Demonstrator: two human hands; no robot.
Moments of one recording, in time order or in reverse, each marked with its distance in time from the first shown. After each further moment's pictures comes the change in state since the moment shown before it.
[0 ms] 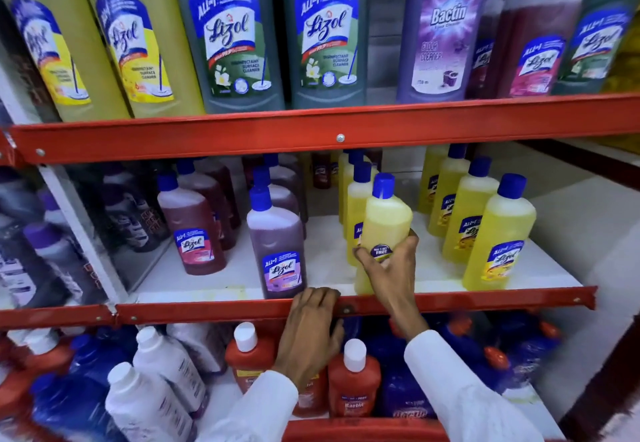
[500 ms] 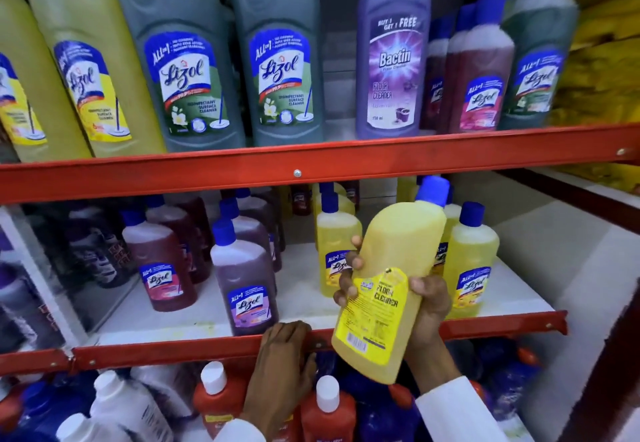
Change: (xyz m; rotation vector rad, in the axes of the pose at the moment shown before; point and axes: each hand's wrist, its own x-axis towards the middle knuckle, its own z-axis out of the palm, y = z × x) left_hand 0.003 -0.004 0.015 -0.078 0.039 -0.056; right_hand -0.002 -0.052 -0.067 1.421 -0.918 0.181
